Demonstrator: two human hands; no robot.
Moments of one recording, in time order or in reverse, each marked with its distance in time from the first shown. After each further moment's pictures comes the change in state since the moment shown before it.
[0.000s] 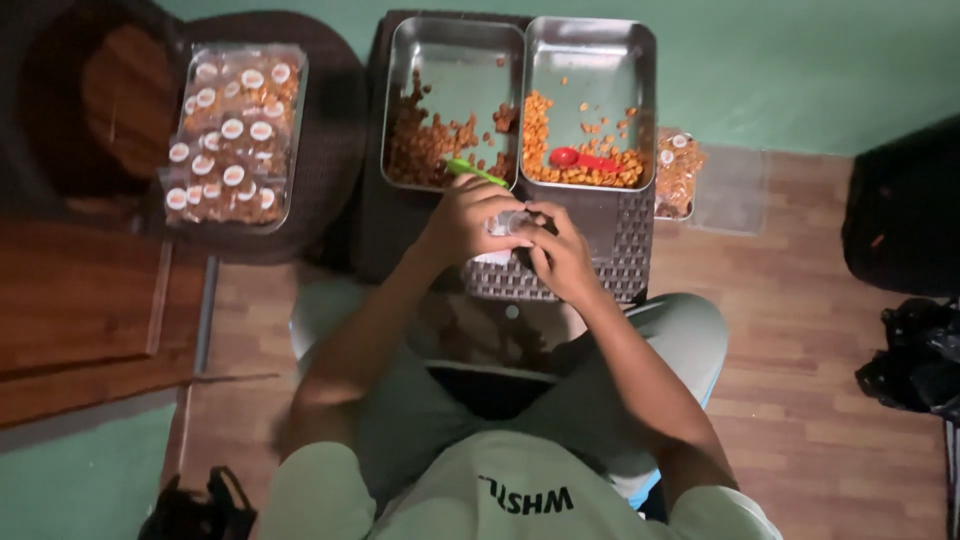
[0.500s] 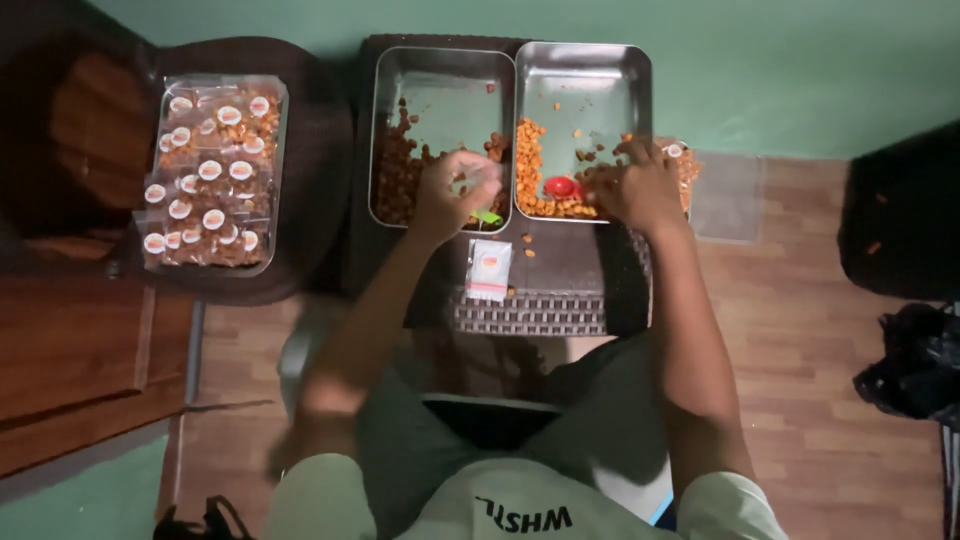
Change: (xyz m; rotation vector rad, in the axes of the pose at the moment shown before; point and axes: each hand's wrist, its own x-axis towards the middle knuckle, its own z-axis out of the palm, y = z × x) left_hand 0.028 -0.076 0.014 -0.494 0.210 -0.670; right_hand 0.089 0.119 -0.086 -0.724 -0.481 0.407
